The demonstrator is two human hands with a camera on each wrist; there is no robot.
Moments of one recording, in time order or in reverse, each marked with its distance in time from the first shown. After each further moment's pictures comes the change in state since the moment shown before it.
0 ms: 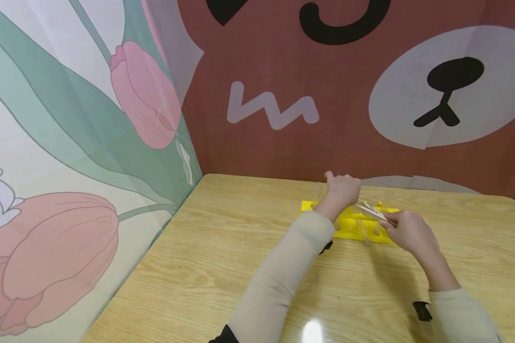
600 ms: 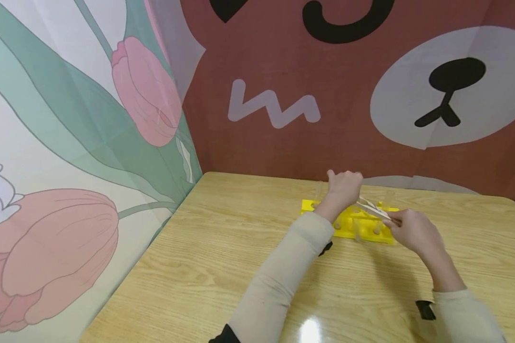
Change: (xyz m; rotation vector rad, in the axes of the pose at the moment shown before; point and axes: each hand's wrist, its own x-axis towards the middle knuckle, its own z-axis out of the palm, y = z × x) left_hand -0.002 -0.005 0.003 -0.132 0.160 0.033; right_hand -0.004 -0.002 -0.007 -0.012 -0.014 -0.012
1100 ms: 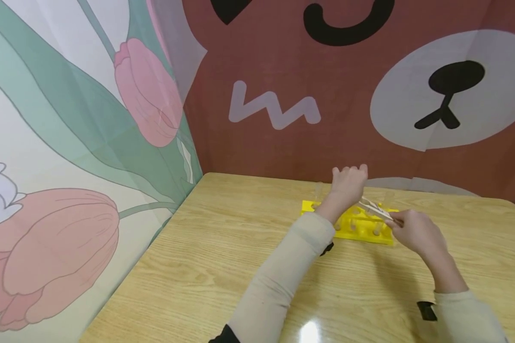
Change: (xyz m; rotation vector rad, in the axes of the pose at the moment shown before) left_hand -0.006 0.002 -0.011 0.016 0.131 0.039; right_hand -0.001 -0.002 -0.003 -0.011 0.010 0.003
